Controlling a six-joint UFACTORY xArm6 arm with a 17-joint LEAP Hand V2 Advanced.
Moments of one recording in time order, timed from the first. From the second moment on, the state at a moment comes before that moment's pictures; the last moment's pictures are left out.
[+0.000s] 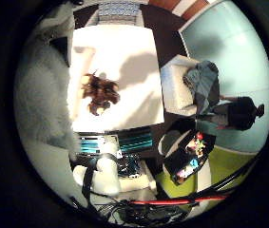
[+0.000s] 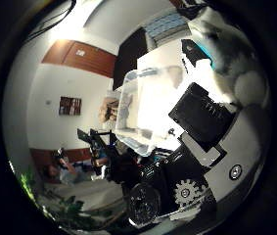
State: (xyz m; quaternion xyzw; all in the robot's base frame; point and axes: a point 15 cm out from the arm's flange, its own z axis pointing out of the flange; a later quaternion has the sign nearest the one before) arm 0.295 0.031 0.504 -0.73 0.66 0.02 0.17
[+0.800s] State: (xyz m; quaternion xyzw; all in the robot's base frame) arm 0.341 0.240 0.504 -0.82 0.52 0.04 0.23
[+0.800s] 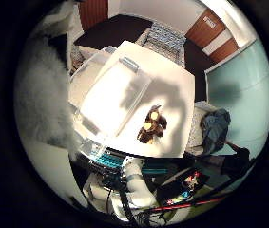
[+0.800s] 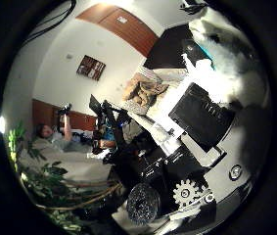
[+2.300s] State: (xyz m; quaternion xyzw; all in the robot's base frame) arm 0.338 0.066 0.449 -0.75 0.63 -0.02 0.18
